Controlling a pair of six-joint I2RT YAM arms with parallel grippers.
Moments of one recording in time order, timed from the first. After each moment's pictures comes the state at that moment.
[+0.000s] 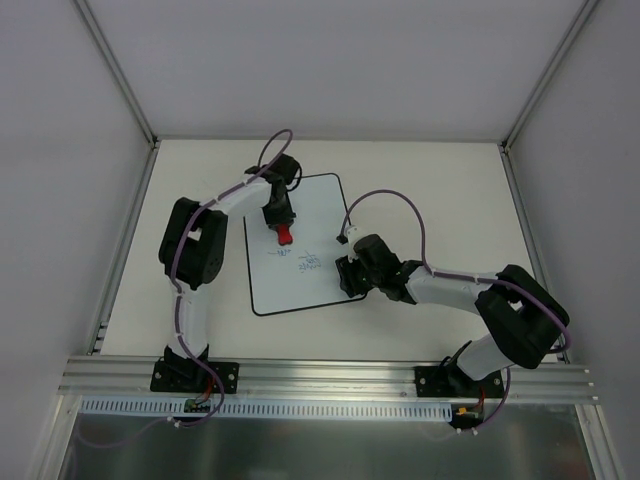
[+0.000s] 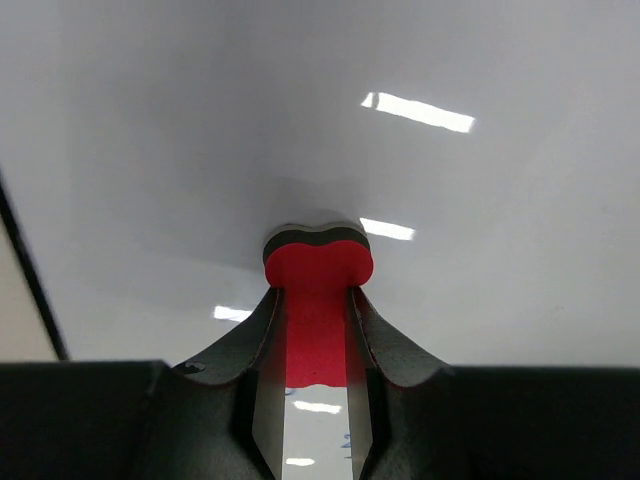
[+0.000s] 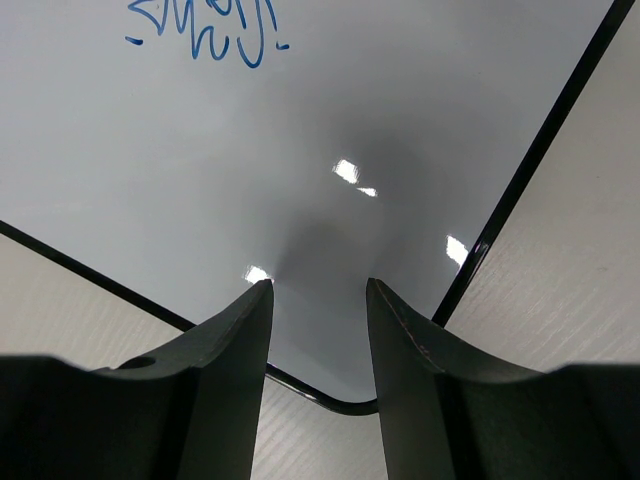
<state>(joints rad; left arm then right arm) -0.41 2.07 1.55 -0.74 -0.14 -0.69 0.81 1.51 0.67 0.01 -0.01 0.22</state>
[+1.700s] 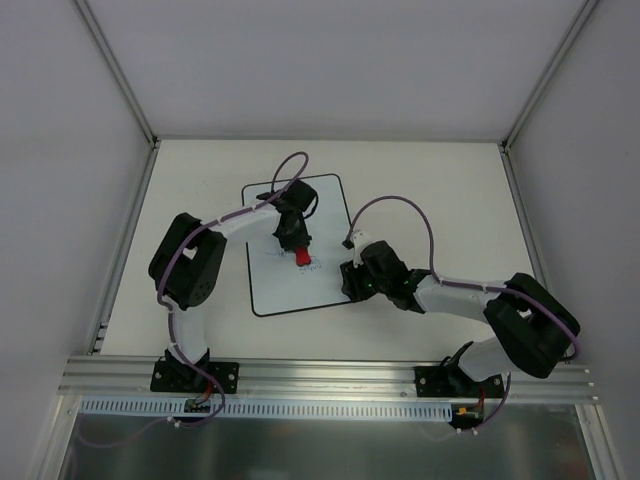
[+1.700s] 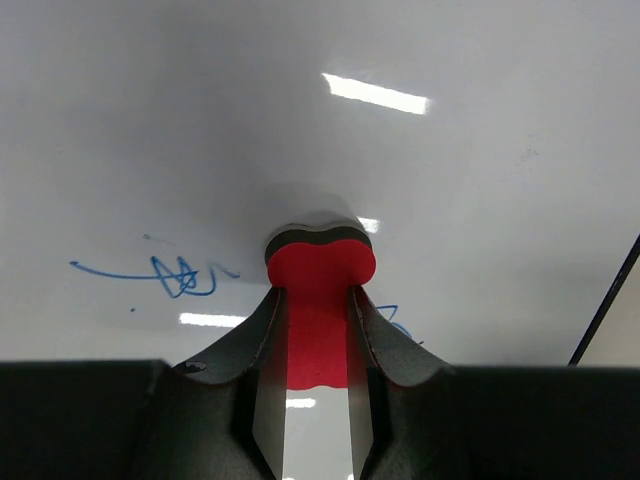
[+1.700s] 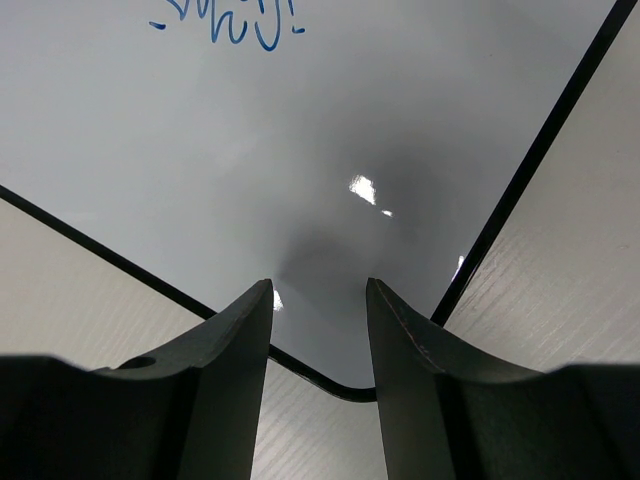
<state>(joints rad) -0.60 1.94 1.32 -0.63 -0.16 -0.82 0.81 1.45 0.57 0.10 -0.04 0.23</state>
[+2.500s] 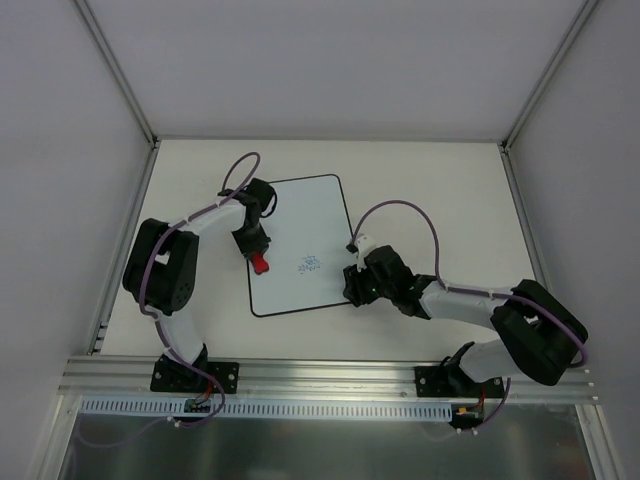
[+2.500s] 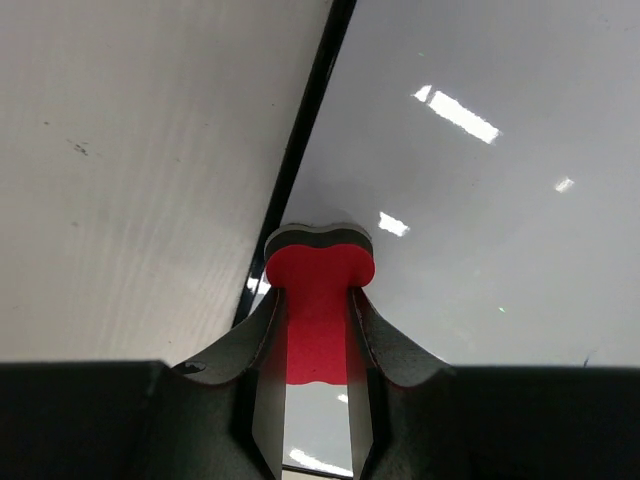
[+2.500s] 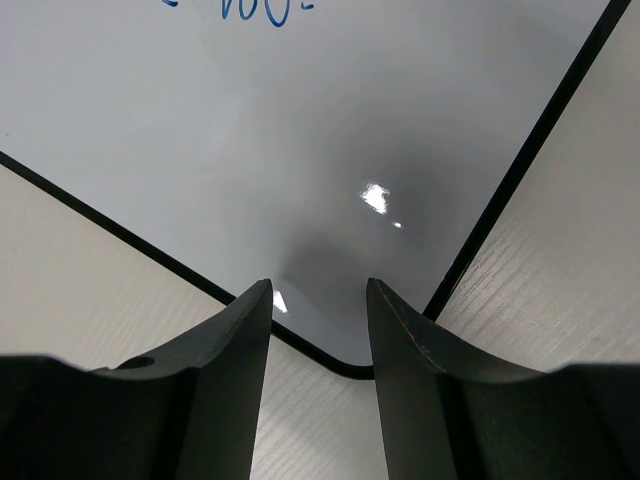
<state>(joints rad) -0.38 1.80 1.18 -0.79 -0.22 -0.88 0.81 1.40 0.51 0.14 -0.06 0.24</state>
